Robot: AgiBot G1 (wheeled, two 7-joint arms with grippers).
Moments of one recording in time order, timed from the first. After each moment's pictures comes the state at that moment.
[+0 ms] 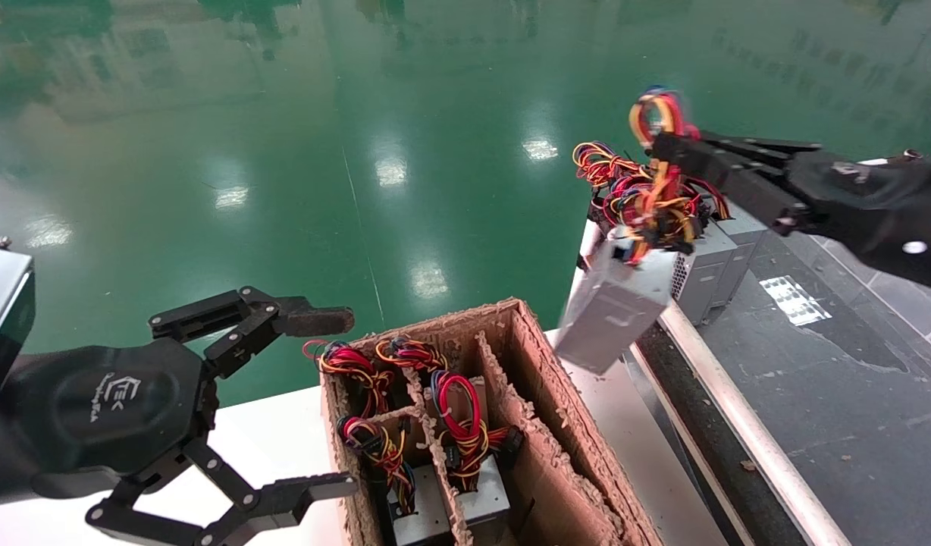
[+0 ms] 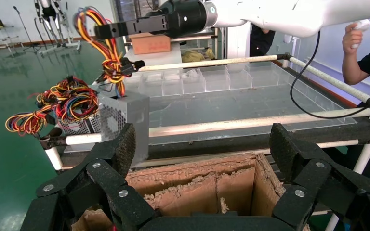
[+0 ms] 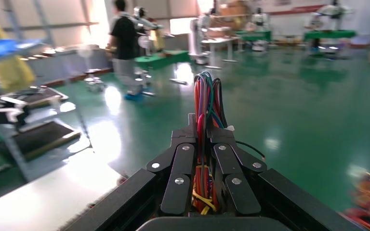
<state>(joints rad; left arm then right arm) -1.09 0.59 0.33 -1.28 0.70 1.48 -0.16 1.46 -0.77 -0.33 0.53 -0.87 -1.51 0.13</state>
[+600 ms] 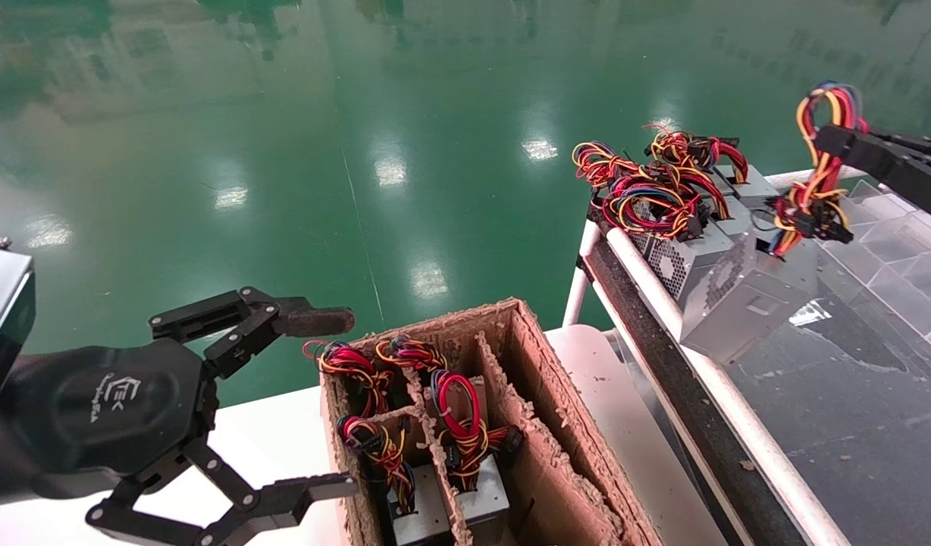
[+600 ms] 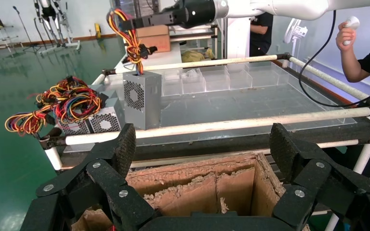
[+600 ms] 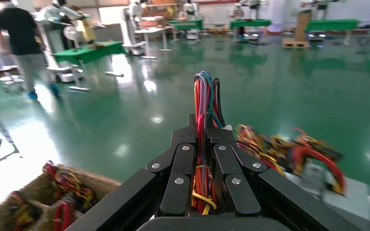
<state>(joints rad) -1.09 0.59 0.33 -1.28 0.70 1.48 -0.16 1.57 -0.64 -0.34 0.26 -0.94 -1.54 0.01</state>
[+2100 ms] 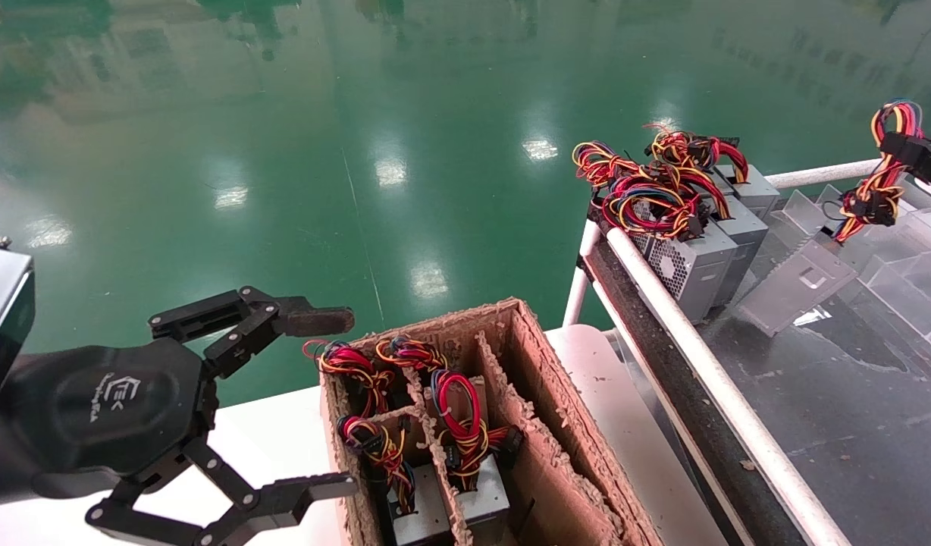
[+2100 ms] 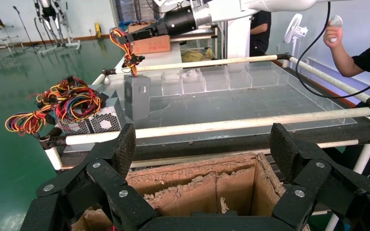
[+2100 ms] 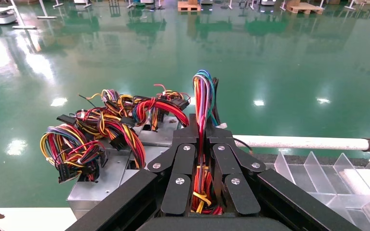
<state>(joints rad) -1.09 0.59 0.33 -1.28 0.70 1.48 -0.16 1.74 -0.70 -0.42 0.01 -1.08 -1.17 -0.10</state>
